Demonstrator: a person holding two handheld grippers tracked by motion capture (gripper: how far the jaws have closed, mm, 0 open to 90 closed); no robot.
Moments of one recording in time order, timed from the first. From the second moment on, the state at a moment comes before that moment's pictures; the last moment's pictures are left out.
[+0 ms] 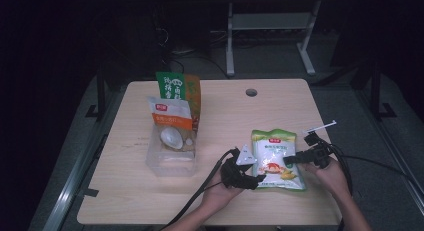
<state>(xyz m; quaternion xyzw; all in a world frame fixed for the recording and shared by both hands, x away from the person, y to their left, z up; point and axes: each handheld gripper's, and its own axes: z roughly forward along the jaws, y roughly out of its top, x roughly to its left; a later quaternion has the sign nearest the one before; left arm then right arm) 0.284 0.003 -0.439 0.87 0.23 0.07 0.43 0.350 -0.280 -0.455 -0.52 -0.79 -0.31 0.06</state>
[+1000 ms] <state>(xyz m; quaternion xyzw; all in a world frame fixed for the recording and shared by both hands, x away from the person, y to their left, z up) 0.297 -0.019 -0.451 0.89 0.24 0.08 0.37 0.364 -0.292 -0.460 -0.55 -0.76 -0.35 0.07</state>
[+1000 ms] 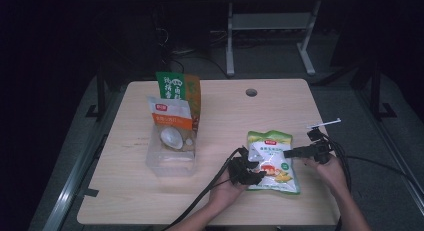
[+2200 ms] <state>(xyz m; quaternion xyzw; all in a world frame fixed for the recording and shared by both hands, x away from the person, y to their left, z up) 0.306 -0.014 -0.455 0.89 0.25 0.06 0.37 0.371 -0.268 -0.462 -0.49 -0.77 -0.37 0.17</state>
